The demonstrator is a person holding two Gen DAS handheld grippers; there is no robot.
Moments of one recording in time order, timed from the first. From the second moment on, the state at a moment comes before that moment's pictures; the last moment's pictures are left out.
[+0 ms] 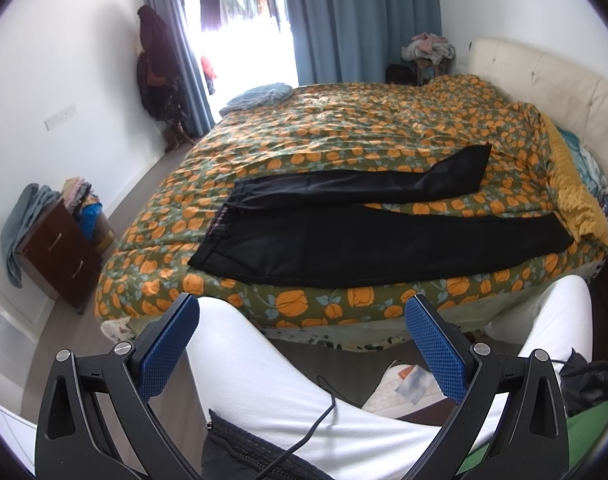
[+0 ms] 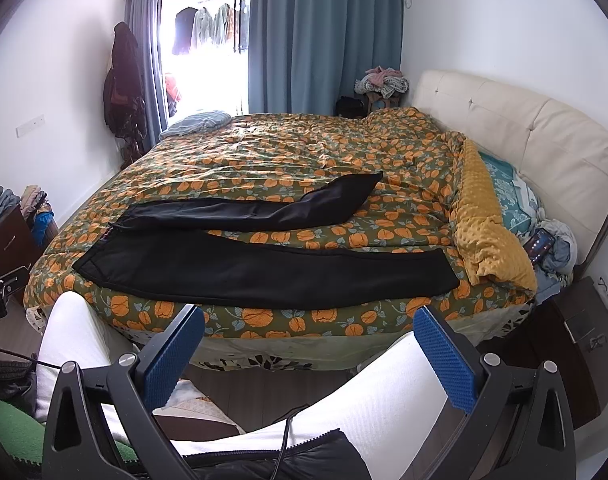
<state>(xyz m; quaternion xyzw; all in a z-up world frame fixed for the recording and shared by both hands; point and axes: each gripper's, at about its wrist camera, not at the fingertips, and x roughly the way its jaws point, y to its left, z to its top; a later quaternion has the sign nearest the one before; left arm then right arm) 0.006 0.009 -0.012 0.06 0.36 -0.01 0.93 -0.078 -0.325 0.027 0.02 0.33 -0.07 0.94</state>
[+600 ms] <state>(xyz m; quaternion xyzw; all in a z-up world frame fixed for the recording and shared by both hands) 0.006 0.006 -0.012 0.06 0.36 -0.01 0.93 -0.079 -0.320 0.023 0.02 0.33 -0.07 0.94</state>
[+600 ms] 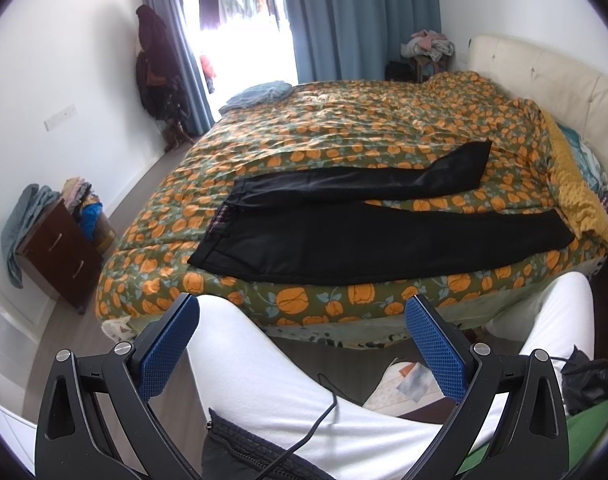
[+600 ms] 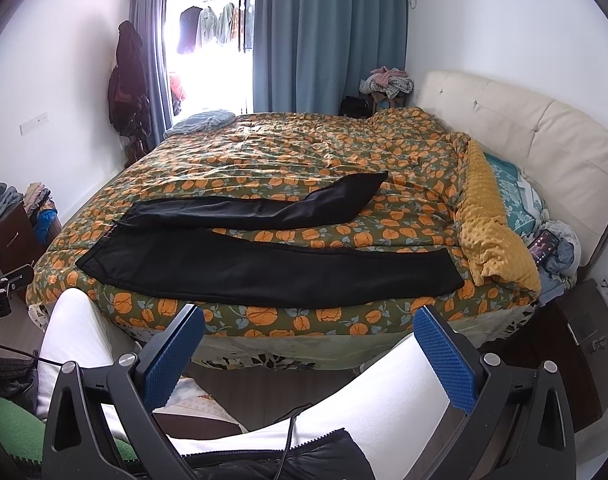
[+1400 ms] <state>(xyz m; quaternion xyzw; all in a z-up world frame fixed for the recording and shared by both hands) 0.005 0.014 -0.012 0.06 0.36 -0.01 0.93 -0.075 -0.319 0.017 -0.01 0.35 -0.10 0.93</state>
